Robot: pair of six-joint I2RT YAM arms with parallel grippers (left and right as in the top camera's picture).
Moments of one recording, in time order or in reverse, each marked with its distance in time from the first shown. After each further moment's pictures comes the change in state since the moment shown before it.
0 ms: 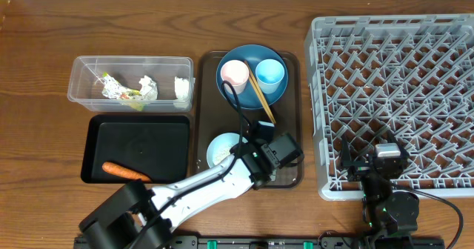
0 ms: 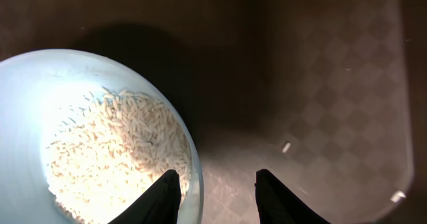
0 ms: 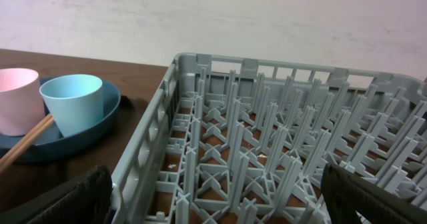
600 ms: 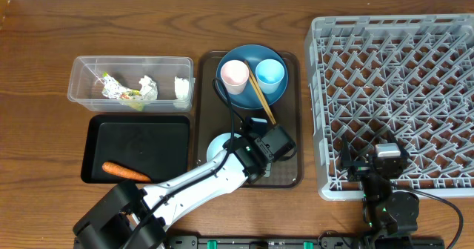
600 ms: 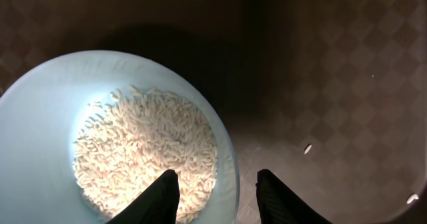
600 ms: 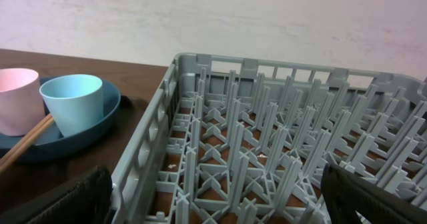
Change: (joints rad) left arm 0.053 -0.032 0.000 -0.039 0.028 0.016; right arm 0.000 0.000 0.000 0.000 0.000 0.000
